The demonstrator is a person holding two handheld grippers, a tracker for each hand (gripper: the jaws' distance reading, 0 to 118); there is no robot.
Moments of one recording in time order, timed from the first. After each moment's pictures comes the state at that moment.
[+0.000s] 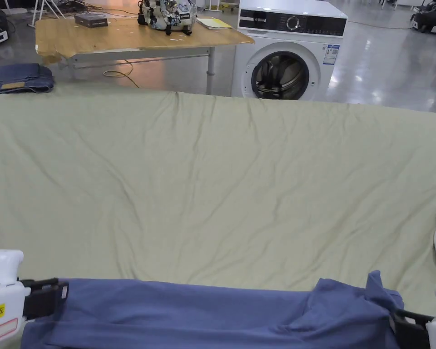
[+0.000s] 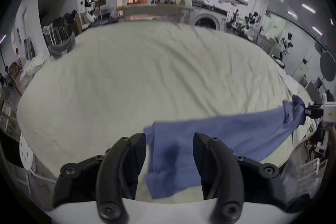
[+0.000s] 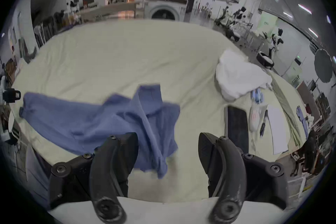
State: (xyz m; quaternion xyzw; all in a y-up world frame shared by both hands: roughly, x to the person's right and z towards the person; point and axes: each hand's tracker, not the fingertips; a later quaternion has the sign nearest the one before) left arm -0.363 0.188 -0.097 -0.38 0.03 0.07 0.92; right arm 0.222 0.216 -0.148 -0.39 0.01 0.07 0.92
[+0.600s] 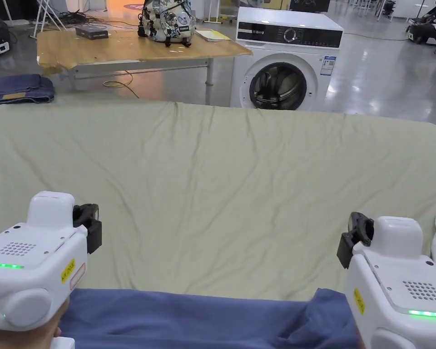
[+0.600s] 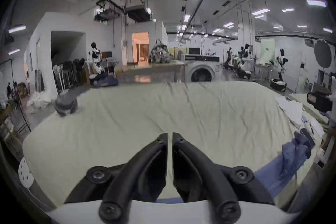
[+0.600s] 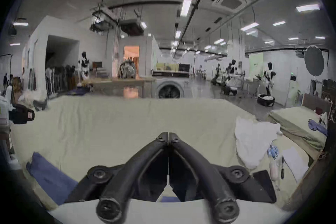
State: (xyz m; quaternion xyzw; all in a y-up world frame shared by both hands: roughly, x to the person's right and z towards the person) left arm -0.293 0.235 -0.138 -0.16 0.06 0.00 0.99; right arm 0.120 0.248 -0.169 -0.08 0.03 0.02 1.00
